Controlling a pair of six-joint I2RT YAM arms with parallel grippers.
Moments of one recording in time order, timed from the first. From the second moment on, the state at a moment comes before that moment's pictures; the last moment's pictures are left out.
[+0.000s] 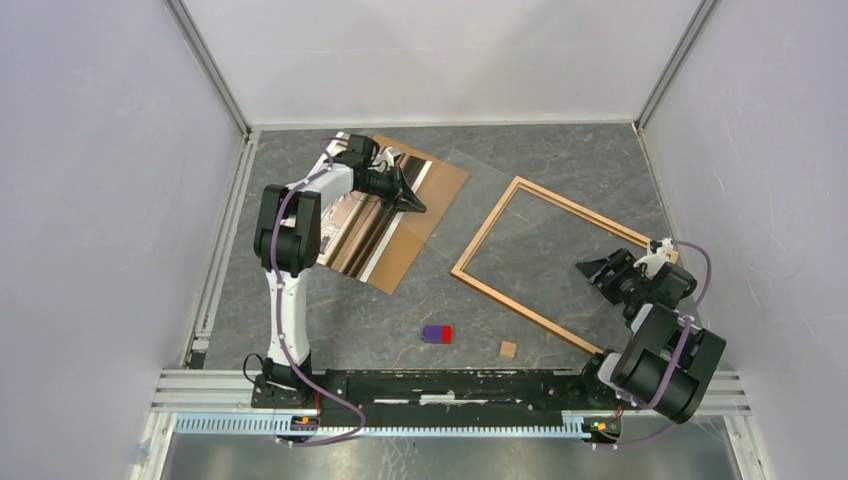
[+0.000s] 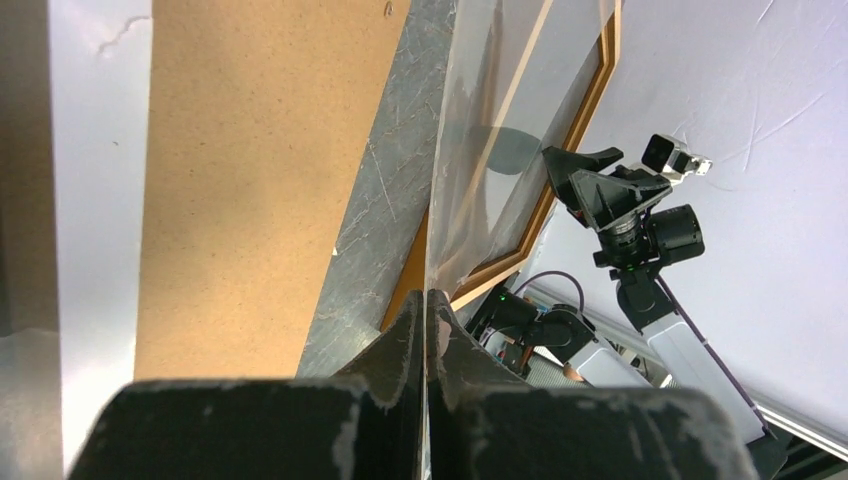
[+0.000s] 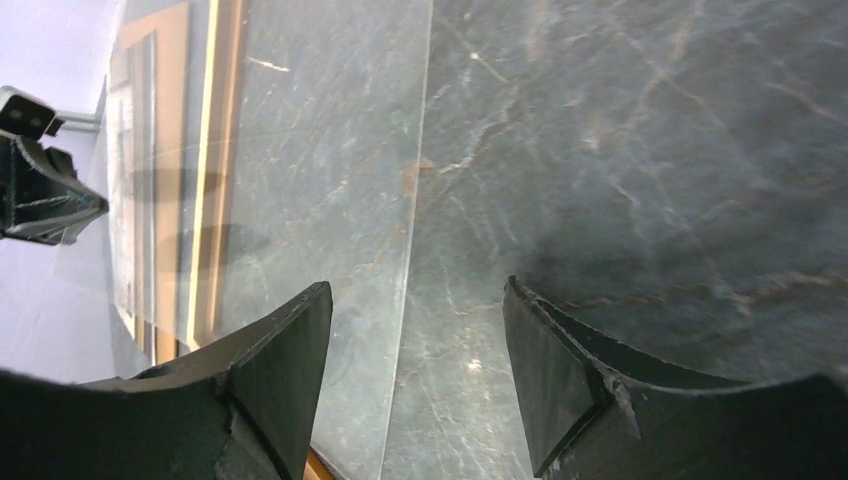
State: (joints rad) left arm -0.25 2.23 1.63 -0.45 0.92 -0.61; right arm -0.65 1.23 0.22 0.29 -0.78 0.37
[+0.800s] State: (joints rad) left arm -0.21 2.29 1.66 -0.46 0.92 -0.60; right arm -0.44 1.77 0.35 1.10 -0.83 0.81
